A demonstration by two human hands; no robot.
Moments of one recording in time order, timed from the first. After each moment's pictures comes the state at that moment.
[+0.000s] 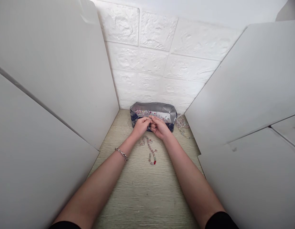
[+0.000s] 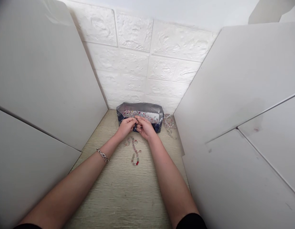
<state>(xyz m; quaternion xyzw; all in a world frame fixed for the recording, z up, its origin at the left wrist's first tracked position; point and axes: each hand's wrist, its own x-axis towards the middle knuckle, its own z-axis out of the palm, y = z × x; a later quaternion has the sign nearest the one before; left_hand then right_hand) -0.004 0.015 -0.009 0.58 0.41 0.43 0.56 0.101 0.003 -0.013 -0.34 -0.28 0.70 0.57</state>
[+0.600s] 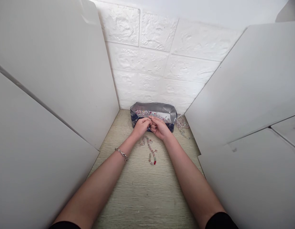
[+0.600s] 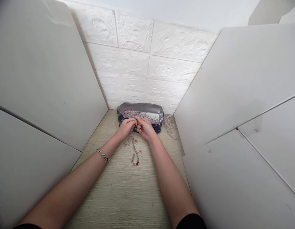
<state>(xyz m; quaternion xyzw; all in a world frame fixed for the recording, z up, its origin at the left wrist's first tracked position) -0.006 0.014 -0.009 0.58 0.39 0.42 0.59 0.102 0.002 -0.014 -0.32 -0.29 0.70 0.56</state>
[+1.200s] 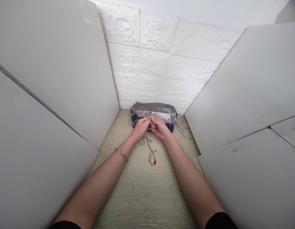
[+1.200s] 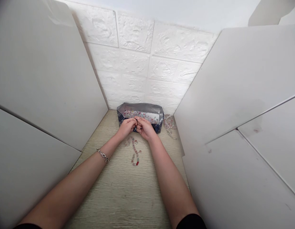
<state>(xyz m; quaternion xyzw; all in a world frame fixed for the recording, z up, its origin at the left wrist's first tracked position) -0.005 0.017 -0.014 0.58 0.40 0.41 0.58 0.102 0.002 -0.014 -0.33 -0.30 0.70 0.56</state>
